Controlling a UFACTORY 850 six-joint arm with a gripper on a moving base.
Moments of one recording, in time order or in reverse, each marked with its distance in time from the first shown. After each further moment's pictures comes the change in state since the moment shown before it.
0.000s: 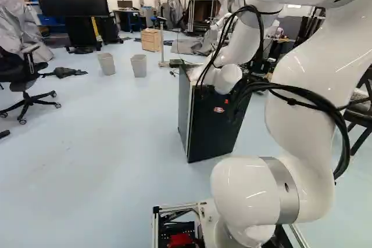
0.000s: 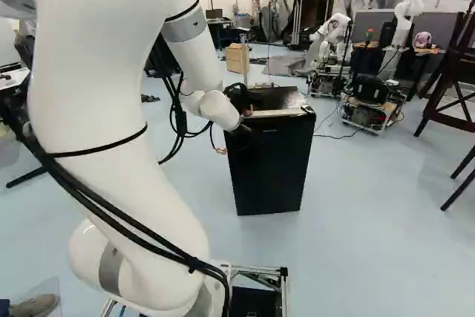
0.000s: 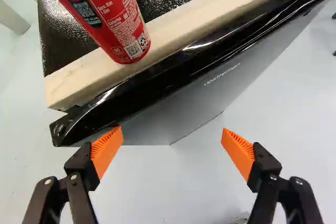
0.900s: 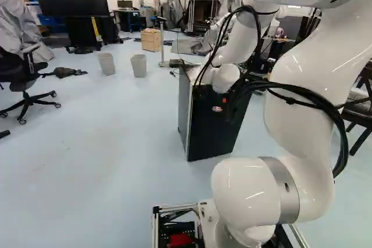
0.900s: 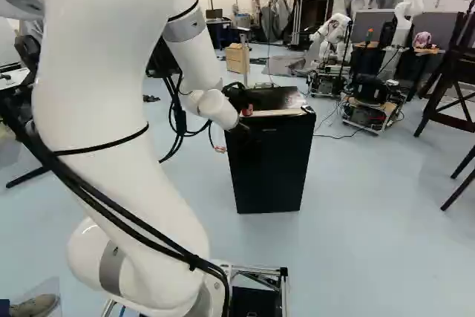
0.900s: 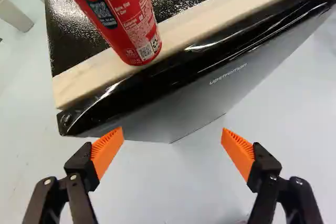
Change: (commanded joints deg) arm 0.9 0.7 0.9 0.0 0.0 0.0
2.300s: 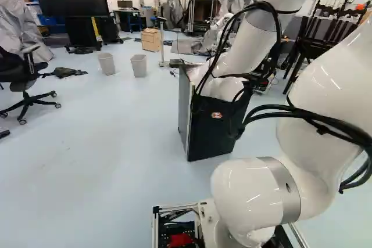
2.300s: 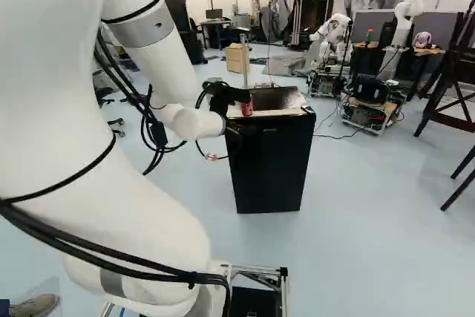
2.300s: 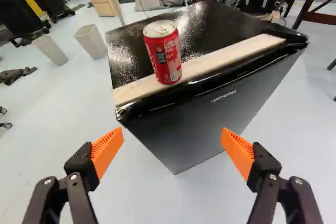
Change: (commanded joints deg) arm 4.4 11.9 12.8 0.0 20.1 0.0
